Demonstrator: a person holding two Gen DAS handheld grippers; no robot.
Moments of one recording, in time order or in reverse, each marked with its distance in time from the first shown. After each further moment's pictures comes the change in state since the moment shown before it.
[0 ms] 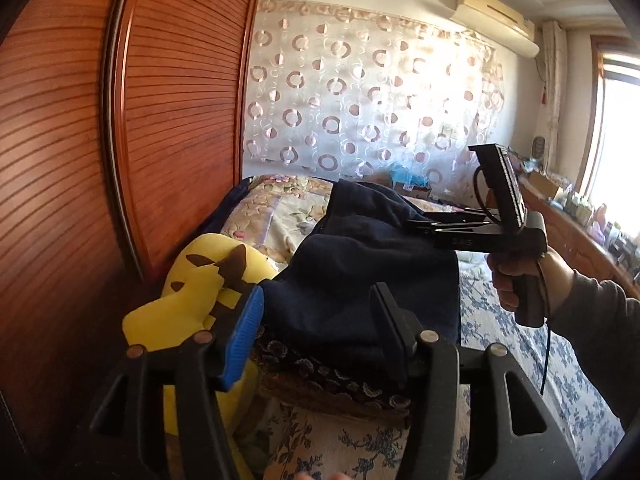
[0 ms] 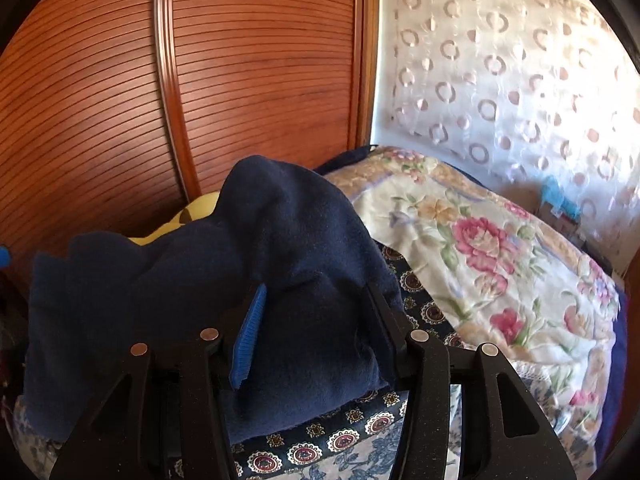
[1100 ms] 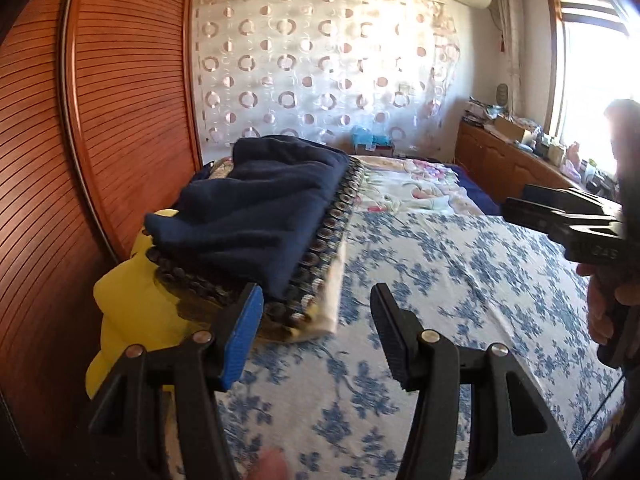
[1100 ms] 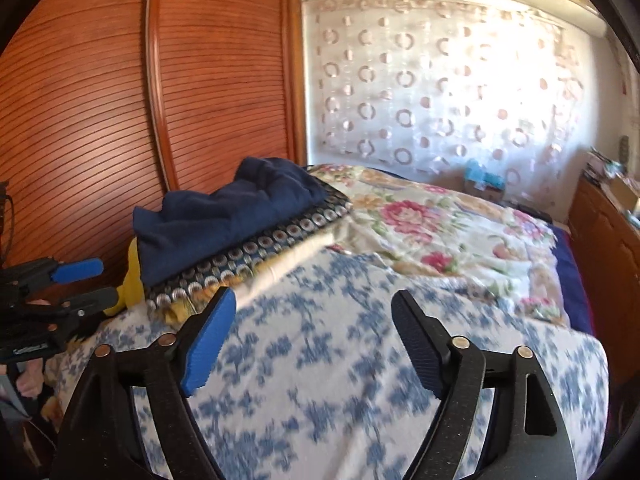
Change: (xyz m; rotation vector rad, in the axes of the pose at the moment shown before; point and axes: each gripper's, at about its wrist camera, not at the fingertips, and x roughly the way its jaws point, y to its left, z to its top) left arm -0.048 -0.114 -0.050 0.154 0.098 -0.065; right arm -0.247 0.045 -0.143 0.187 -0.137 -0.210
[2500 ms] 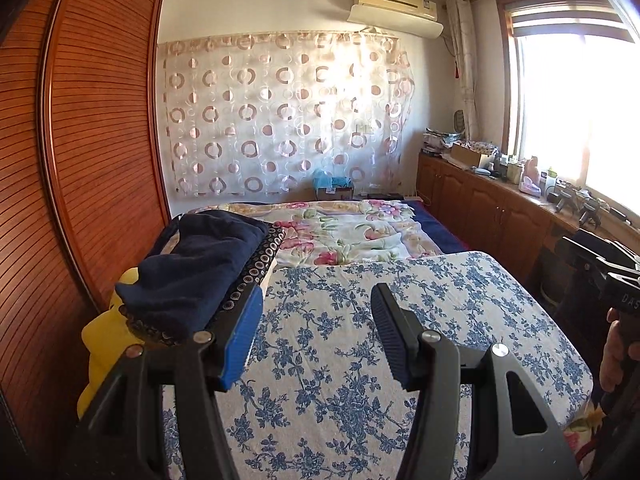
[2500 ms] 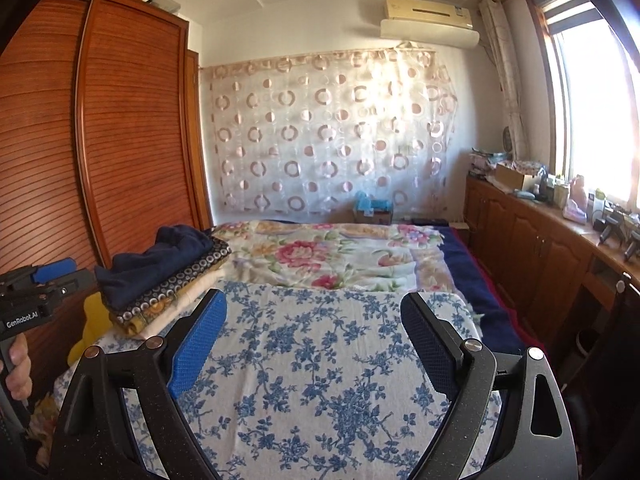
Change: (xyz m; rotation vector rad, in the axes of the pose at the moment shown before) left arm -0.088 -0.086 0.033 0.067 -0.157 -0.080; right arm -0.204 -0.046 -0.051 0.191 -0.206 -0.331
